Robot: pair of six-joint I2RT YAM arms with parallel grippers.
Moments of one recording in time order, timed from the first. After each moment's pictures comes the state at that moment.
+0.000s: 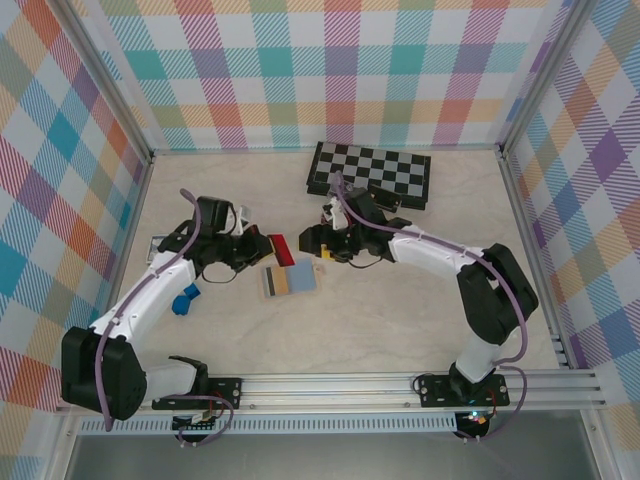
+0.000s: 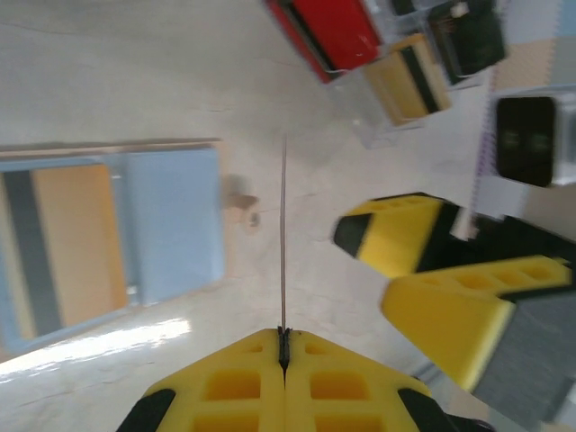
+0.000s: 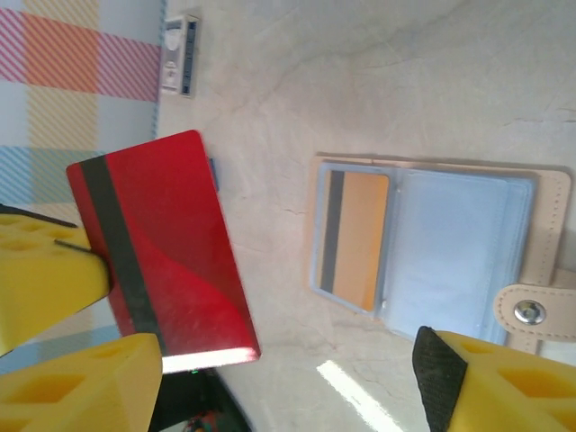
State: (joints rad) left arm -0.27 1.24 0.94 -0.56 0.56 -0.75; right arm 0.66 1.72 1.14 -0.16 -0.64 0.79
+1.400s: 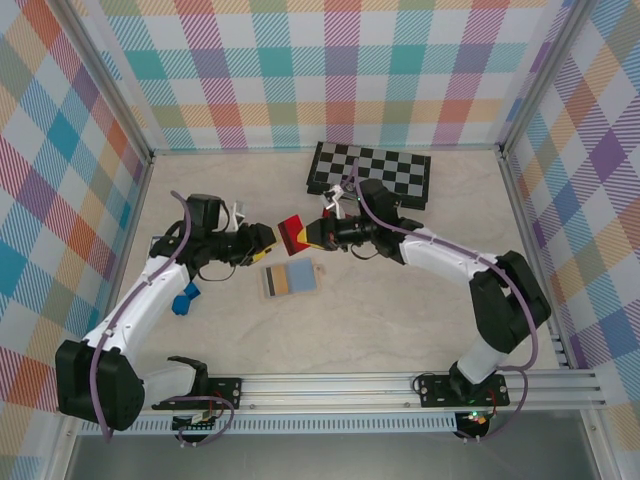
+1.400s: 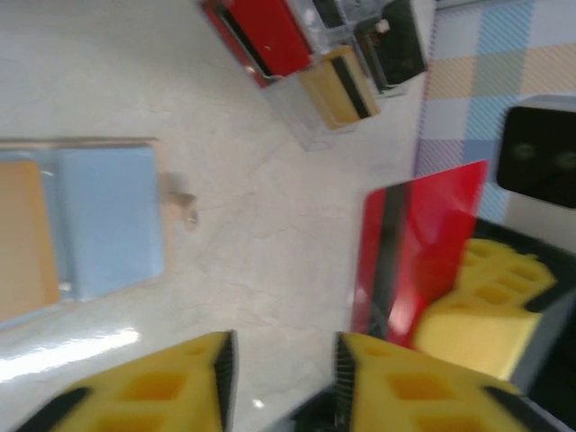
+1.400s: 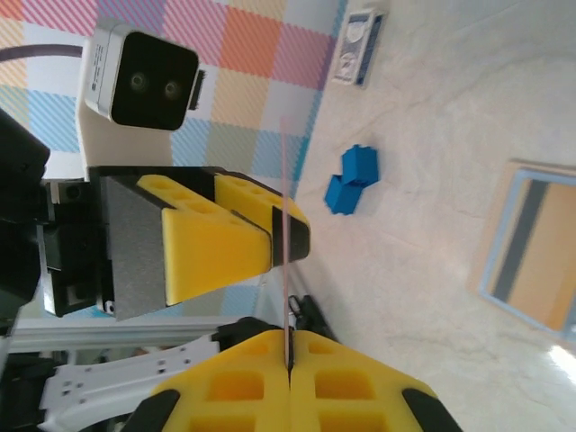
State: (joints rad) left arm -0.24 1.19 0.94 -0.57 0.60 -0.79; right arm 0.63 1.63 1.09 0.07 -0.85 0.90
